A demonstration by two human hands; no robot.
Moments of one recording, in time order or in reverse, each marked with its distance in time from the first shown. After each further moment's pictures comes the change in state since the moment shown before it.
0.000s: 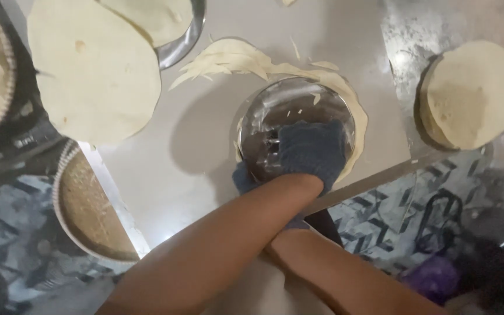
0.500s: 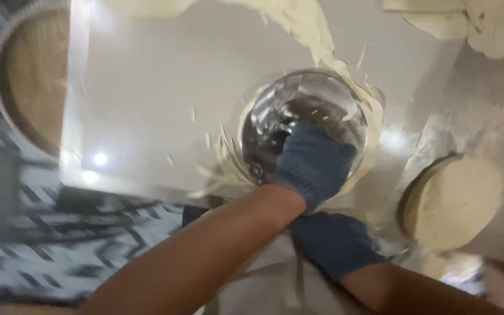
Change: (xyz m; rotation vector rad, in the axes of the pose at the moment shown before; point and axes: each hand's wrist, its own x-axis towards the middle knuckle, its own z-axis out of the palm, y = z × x) left_hand -0.002 0.001 0.028 -0.094 0.209 -0.079; right_hand -0.106 -0.051 -0.248 -1.202 -0.318 -0.322
